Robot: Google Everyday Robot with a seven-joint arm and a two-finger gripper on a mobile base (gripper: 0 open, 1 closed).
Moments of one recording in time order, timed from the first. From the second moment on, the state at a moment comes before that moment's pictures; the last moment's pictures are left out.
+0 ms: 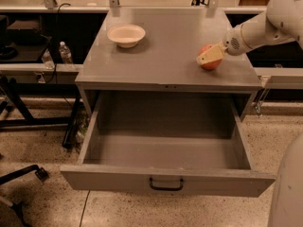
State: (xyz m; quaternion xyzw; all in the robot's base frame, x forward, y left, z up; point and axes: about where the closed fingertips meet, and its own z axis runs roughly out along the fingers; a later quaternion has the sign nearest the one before) arm 0.742 -0.211 0.856 -0.35 0.85 0.15 0.37
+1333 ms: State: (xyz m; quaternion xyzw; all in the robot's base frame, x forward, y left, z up) arm 0.680 -0.178 0.875 -0.41 0.82 0.16 0.36
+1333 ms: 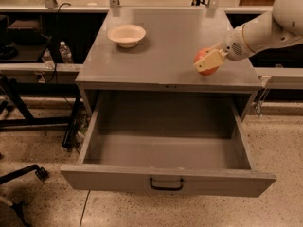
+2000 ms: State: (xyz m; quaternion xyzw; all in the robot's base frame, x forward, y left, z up) arm 0.598 -0.167 0.882 -0.38 0.84 0.16 0.36
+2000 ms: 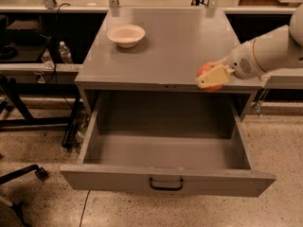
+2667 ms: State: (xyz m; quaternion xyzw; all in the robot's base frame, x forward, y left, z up) arm 0.523 -0.133 0.819 -0.30 0.87 0.17 0.35
